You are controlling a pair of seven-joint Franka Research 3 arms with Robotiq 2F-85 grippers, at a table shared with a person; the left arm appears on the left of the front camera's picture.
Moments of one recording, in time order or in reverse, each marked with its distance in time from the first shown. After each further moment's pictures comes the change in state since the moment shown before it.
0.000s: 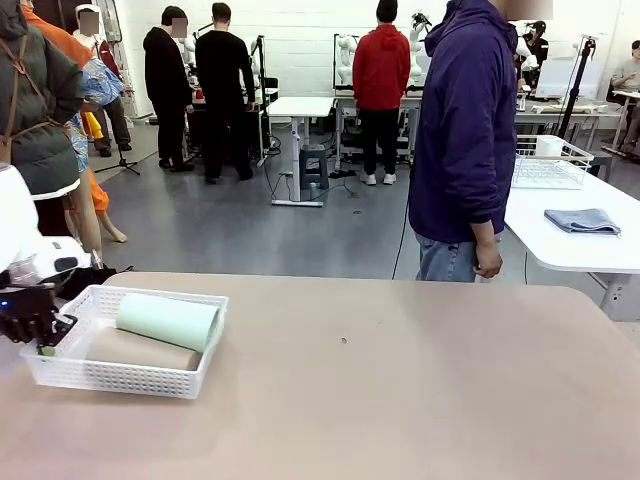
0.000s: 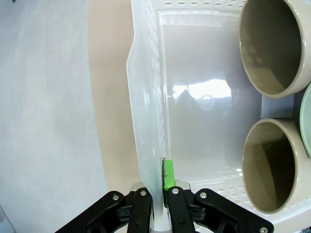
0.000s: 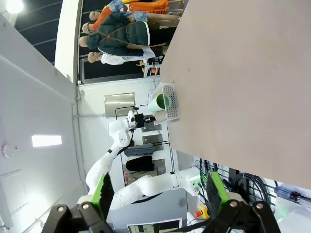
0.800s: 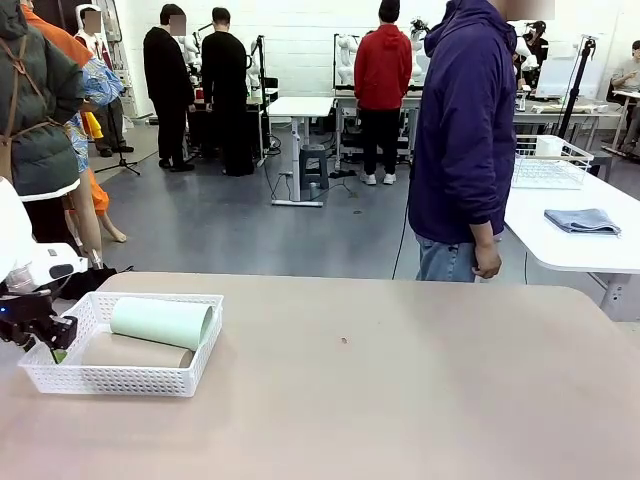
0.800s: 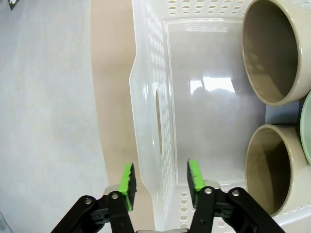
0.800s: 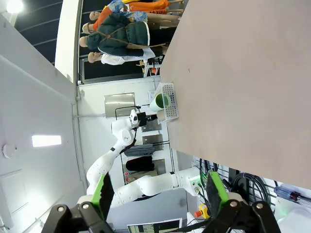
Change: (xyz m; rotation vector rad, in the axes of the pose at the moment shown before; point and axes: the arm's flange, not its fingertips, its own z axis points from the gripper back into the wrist) left arm 0.007 0.011 -0.019 -0.009 -0.035 -0.022; right arm 0.000 0.000 0.000 0.000 0.000 0.000
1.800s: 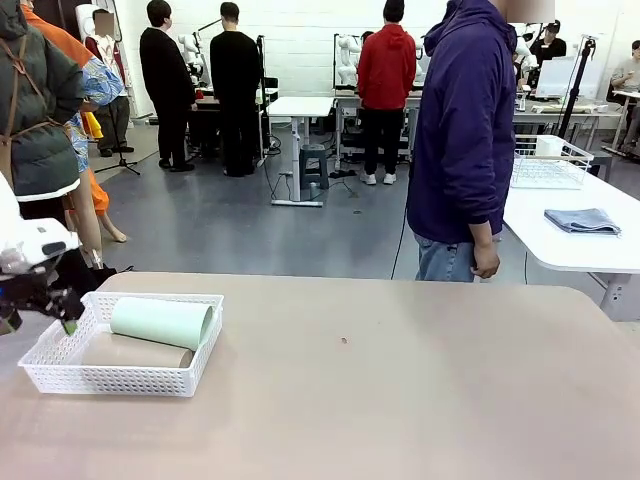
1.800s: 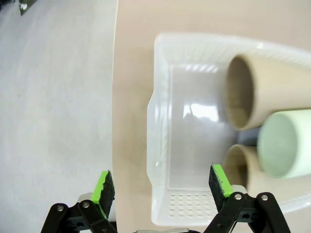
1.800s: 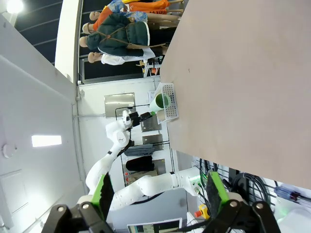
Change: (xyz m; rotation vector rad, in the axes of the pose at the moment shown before) left arm 0.010 0.003 0.058 -0.024 -0.149 0.101; right arm 0.000 0.000 0.000 0.000 0.000 0.000
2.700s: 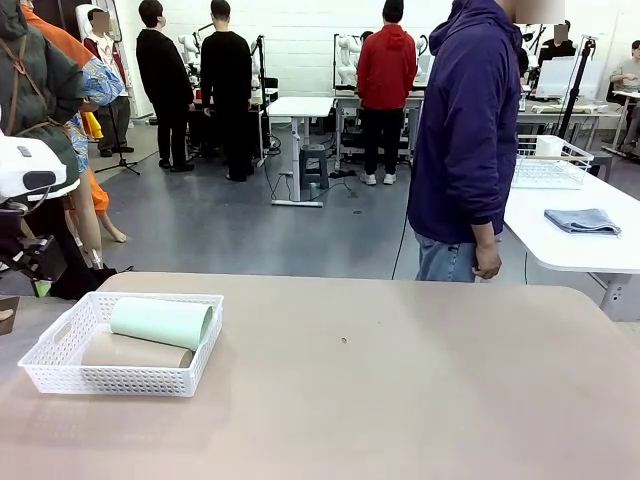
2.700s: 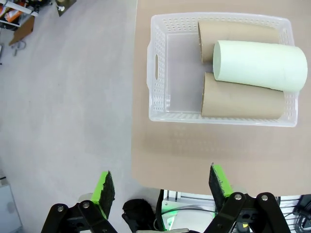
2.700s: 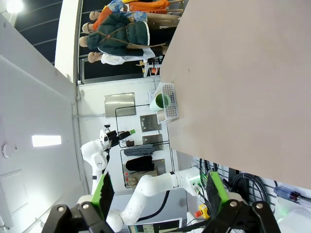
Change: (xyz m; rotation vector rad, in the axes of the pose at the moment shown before) left arm -0.070 -0.074 0.168 0.195 0.002 -0.042; right arm 0.000 0.000 0.000 0.000 0.000 0.000
